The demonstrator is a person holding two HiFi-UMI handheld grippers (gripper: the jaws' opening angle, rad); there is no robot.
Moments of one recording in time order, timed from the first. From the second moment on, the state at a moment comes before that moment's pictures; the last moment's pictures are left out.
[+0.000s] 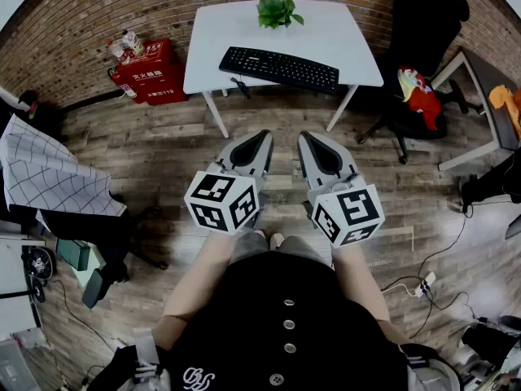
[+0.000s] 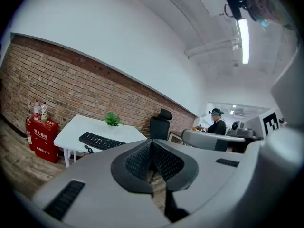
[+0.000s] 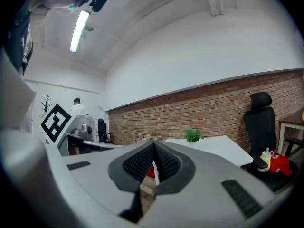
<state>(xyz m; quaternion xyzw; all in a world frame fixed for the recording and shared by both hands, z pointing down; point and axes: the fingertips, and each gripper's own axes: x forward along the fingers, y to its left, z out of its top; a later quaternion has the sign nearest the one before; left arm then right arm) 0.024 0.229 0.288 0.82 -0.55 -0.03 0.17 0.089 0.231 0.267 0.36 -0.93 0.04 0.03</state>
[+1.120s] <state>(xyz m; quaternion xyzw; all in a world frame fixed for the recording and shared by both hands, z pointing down) -0.014 0.202 0.312 0.76 -0.64 0.04 0.13 0.116 0.172 0.296 0.38 -0.92 0.07 0.06</state>
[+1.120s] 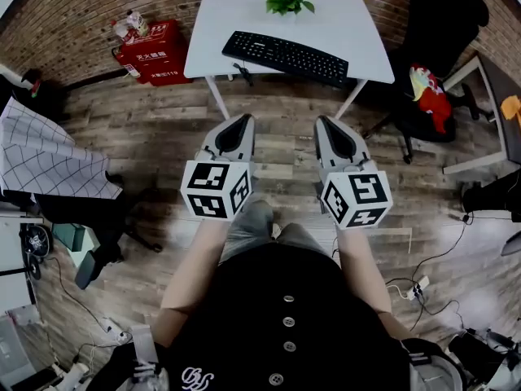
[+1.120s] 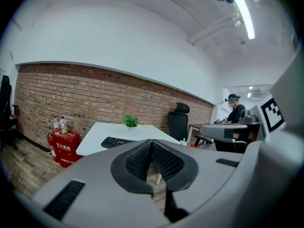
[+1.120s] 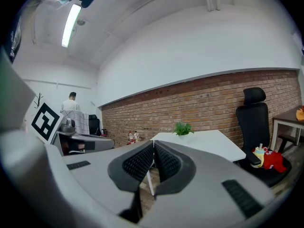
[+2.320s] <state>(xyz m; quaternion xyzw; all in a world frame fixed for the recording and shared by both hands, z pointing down) -0.144 -0.057 0.348 0.83 -0.53 0.07 0.17 -0.001 -0.045 0.355 0.48 -0.87 0.12 0.09</state>
